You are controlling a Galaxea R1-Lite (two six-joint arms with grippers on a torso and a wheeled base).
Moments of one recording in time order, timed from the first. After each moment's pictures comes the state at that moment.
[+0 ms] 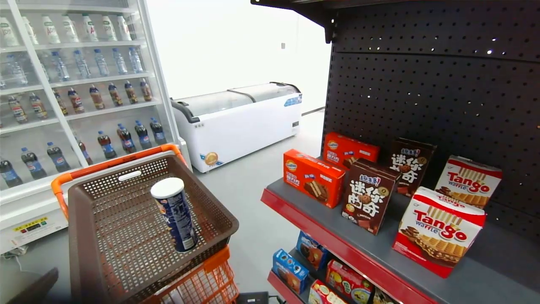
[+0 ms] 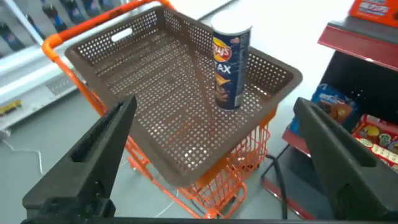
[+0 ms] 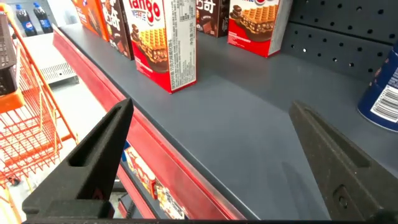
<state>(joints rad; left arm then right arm) 0.01 0.64 -0.38 -0.05 0.00 0.06 0.00 0.00 0.00 -0.01 0.06 0.00</state>
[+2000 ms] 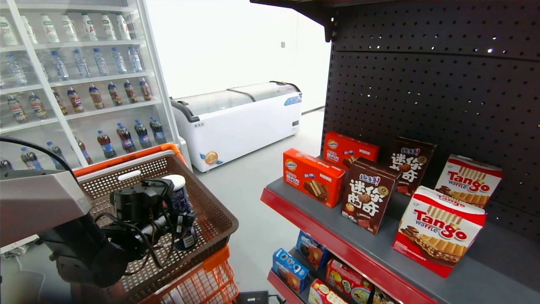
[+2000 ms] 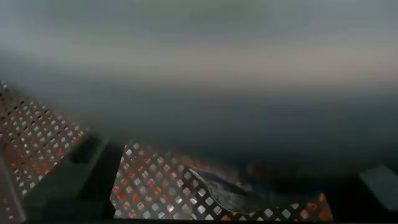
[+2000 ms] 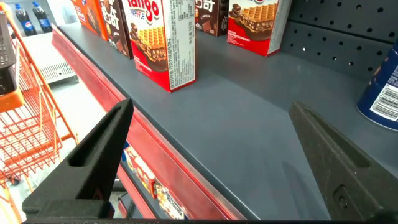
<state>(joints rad) -0.07 2.17 -0.58 -1.14 0.13 0.10 0.00 0.00 0.00 -0.01 0.06 0.00</state>
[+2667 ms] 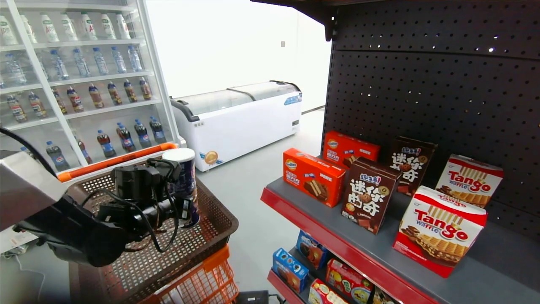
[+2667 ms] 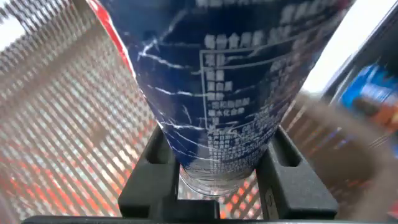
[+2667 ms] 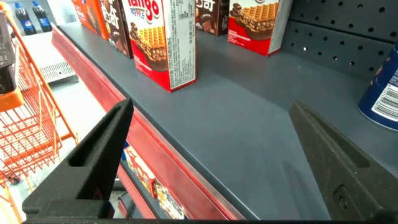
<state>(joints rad) -0.12 2.01 -0.71 -0.88 0.07 0.10 0.00 0.00 0.00 -0.01 0.06 0.00</state>
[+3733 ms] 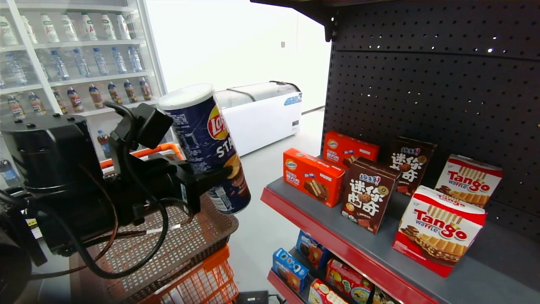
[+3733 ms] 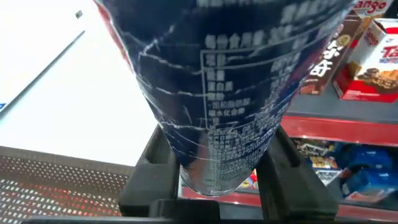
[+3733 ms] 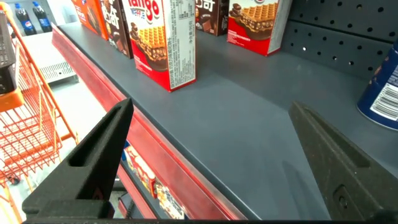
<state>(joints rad) -0.41 1.50 -0.68 -0.69 -0.27 0.01 0.00 0.00 0.00 -0.01 0.06 0.00</state>
